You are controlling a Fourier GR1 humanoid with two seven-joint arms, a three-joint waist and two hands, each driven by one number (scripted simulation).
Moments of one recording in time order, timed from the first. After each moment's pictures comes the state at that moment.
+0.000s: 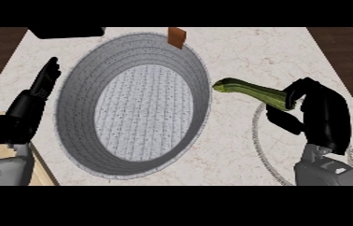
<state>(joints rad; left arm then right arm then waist) -0.15 0.30 0.14 -1.56 -0.13 -0.09 0.00 -0.18 -0.04 -0.04 -1.85 1.12 0.03 0.47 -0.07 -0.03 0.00</state>
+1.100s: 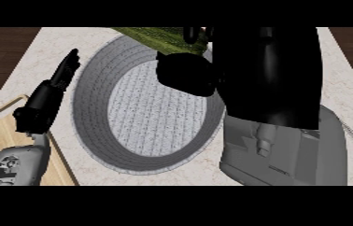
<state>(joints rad) -0.23 0.26 0.08 -1.55 -0.15 -0.11 0.01 -1.08 -0.01 0.24 -1.80 0.92 0.20 1.16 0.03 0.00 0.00</state>
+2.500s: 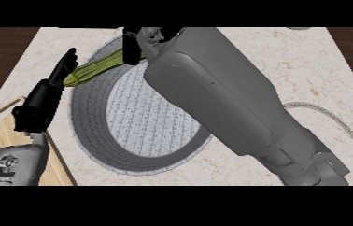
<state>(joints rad) -0.23 0.26 0.09 -1.55 -0.16 -0.11 0.01 -1.37 -0.01 0.32 -1.09 0.56 0.18 1.18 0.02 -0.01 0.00</state>
